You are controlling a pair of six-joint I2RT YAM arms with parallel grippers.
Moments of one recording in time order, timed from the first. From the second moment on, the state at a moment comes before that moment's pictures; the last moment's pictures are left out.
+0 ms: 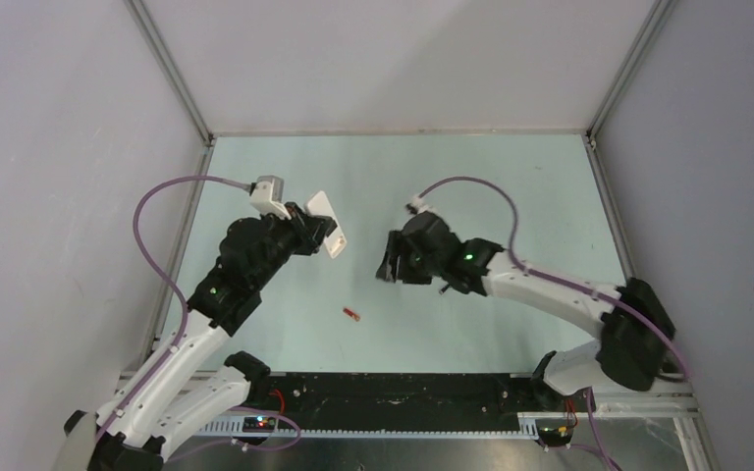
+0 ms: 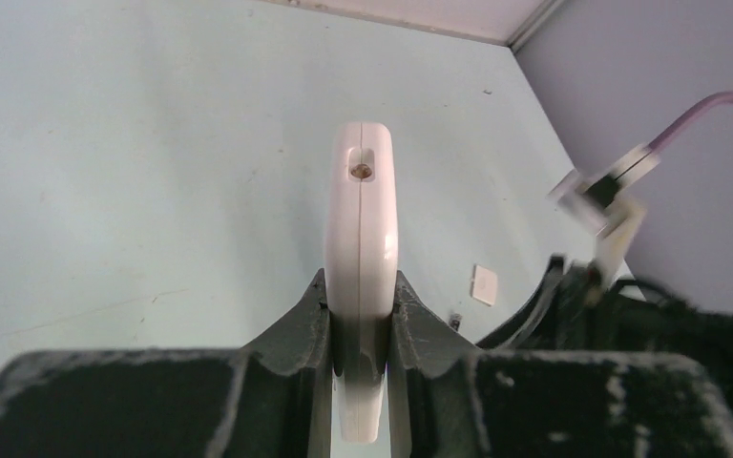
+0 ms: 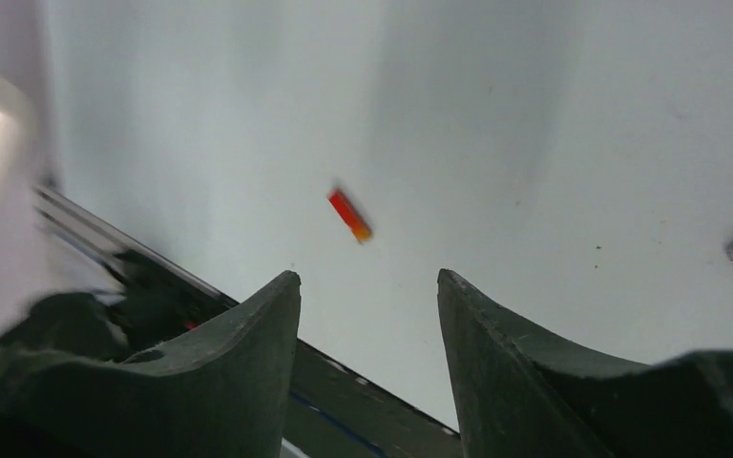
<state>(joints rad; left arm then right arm) -0.52 0.78 0.75 -0.14 -0.04 -0.50 0.90 1.38 1.04 -0.36 0.04 0.90</state>
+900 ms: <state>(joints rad) -0.31 0.69 0.76 -0.35 -0.10 -0.49 1.19 2.00 1.48 -0.46 0.14 0.35</state>
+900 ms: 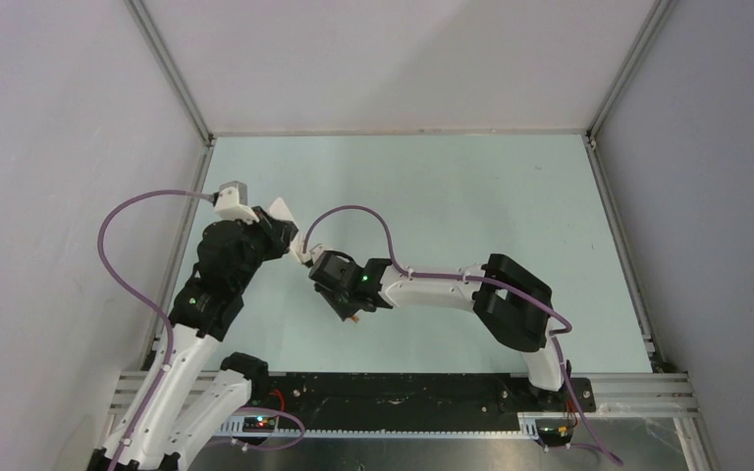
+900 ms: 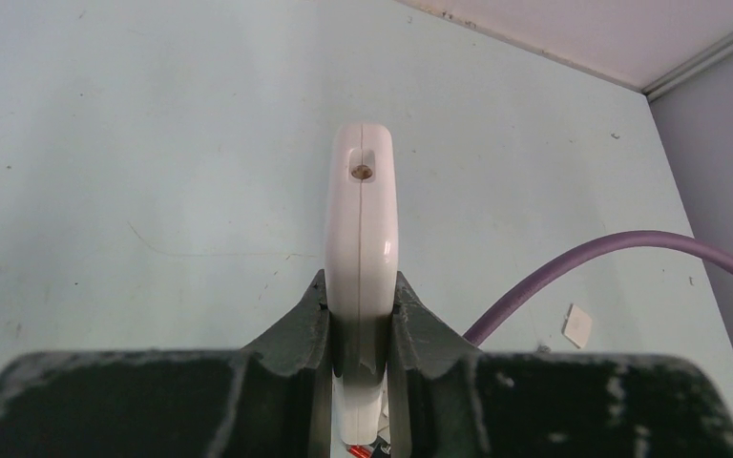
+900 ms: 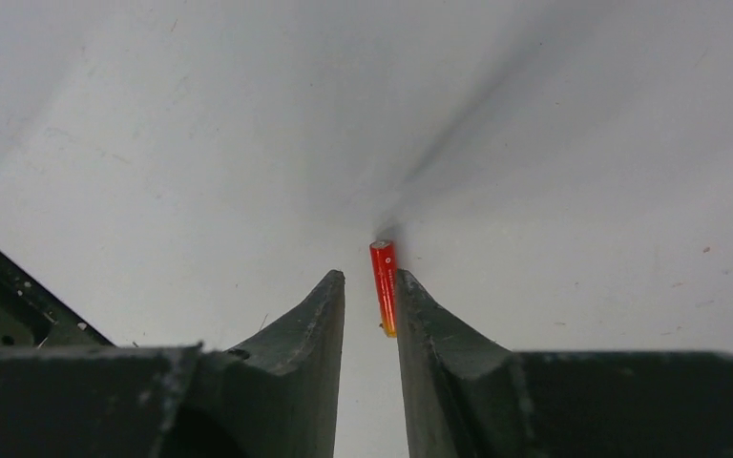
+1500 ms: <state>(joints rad) -0.28 0.68 0.76 -0.37 -0.14 -0.48 1.23 2.01 1.41 -0.44 0.20 0.32</state>
